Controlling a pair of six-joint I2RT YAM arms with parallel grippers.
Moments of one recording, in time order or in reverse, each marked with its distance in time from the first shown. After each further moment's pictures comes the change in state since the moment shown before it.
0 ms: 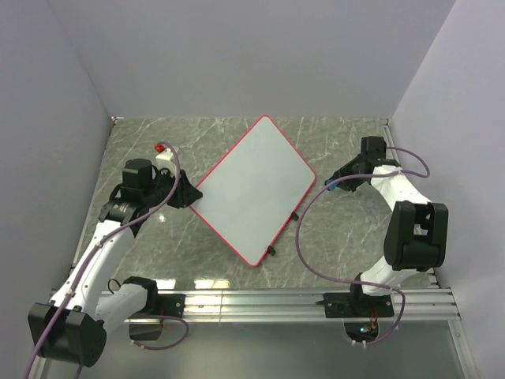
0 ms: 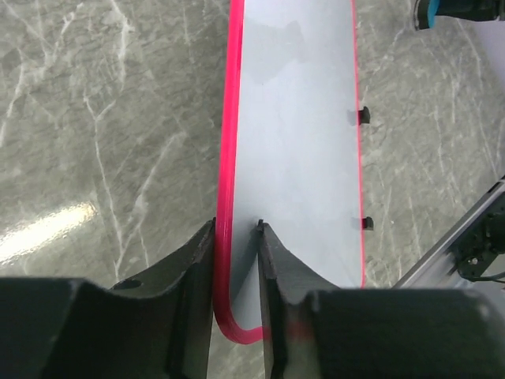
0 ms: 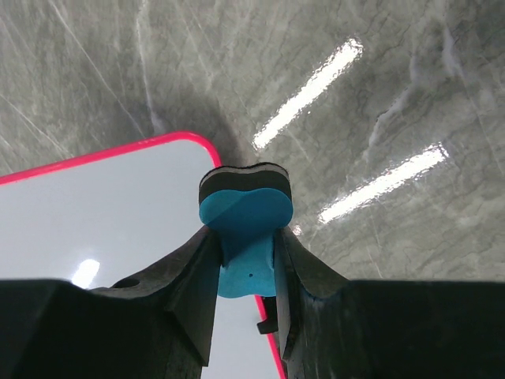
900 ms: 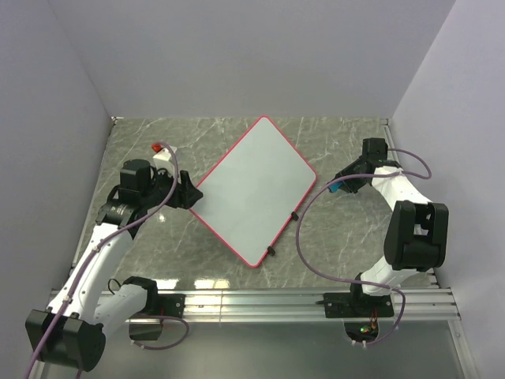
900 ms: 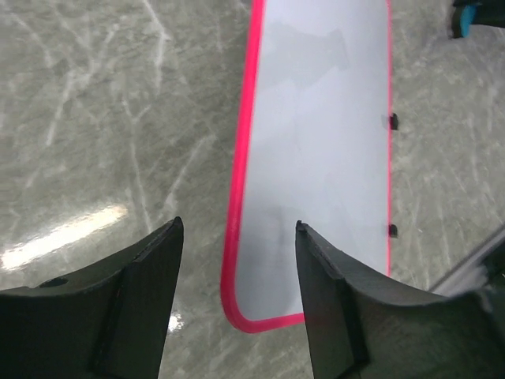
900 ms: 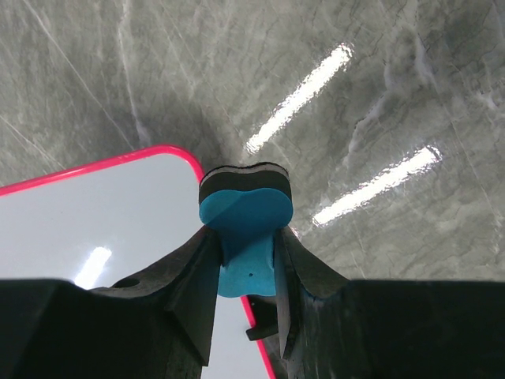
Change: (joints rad) left arm -0.005 -0.031 0.017 -0.039 -0.080 0.040; right arm -0.017 0.001 -0.015 0.004 0.016 -0.019
